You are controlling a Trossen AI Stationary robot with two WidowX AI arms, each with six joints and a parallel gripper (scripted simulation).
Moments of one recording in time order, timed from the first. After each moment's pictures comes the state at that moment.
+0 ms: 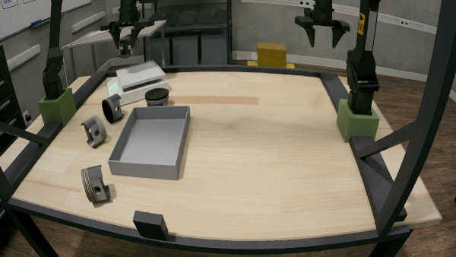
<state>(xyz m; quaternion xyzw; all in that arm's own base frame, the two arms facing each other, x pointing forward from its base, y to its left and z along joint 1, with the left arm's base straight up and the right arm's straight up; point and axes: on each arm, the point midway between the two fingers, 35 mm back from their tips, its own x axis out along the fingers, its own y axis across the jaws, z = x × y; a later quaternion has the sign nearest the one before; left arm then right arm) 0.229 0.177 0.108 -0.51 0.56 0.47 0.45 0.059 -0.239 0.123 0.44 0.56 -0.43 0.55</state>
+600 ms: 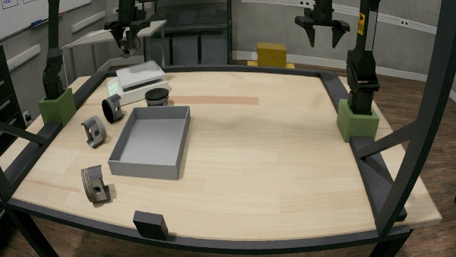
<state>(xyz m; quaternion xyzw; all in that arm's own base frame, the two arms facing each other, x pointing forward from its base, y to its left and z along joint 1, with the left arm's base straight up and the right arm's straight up) 0.229 0.177 0.107 -0.39 0.63 0.36 0.57 0.059 -0.239 0.123 0.44 0.56 -0.43 0.55</state>
